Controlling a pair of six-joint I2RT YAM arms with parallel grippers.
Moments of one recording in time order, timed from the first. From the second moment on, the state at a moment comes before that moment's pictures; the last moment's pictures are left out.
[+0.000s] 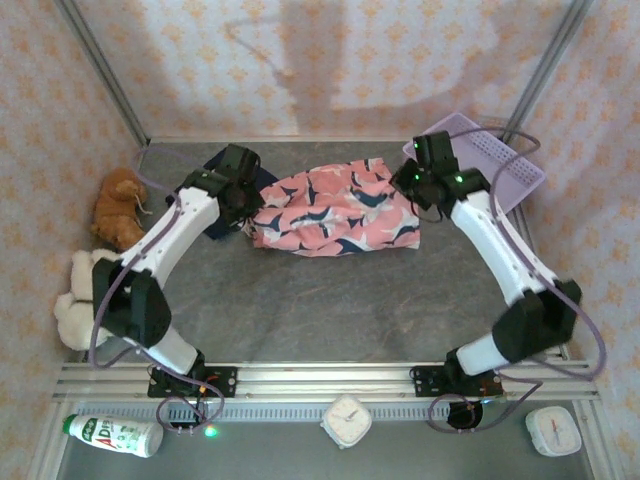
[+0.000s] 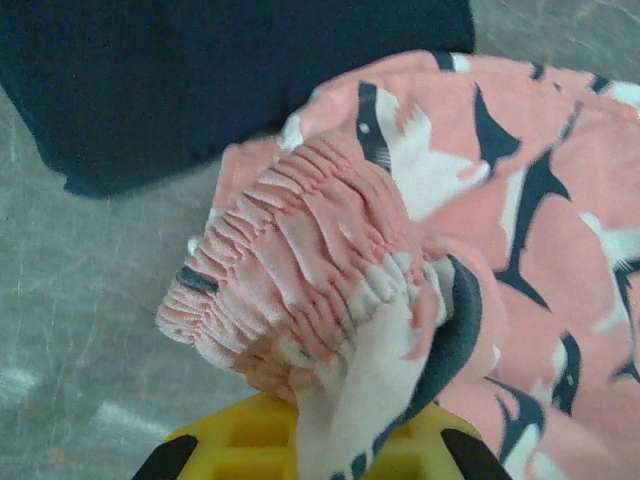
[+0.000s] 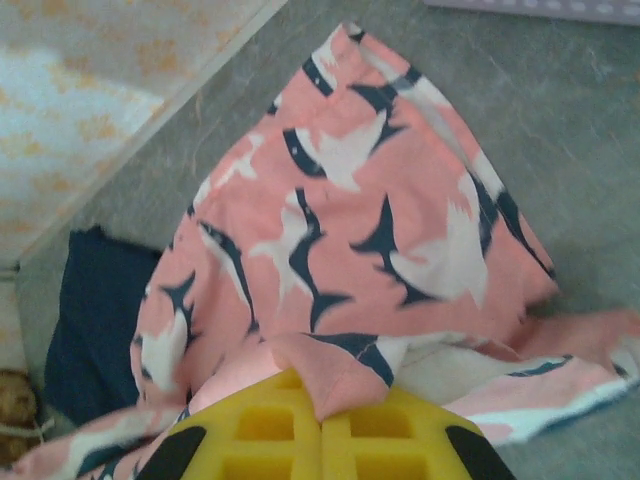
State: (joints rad) left arm -0.27 1.63 1.44 -0.93 -0.13 -0.89; right arm 0.30 1.53 1.48 -0.75 -0.01 0.89
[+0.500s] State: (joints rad) left arm -0.12 2.10 1.91 -0.99 -0.10 -0.83; right arm 0.23 2.41 2.42 -0.80 -0.08 0.82
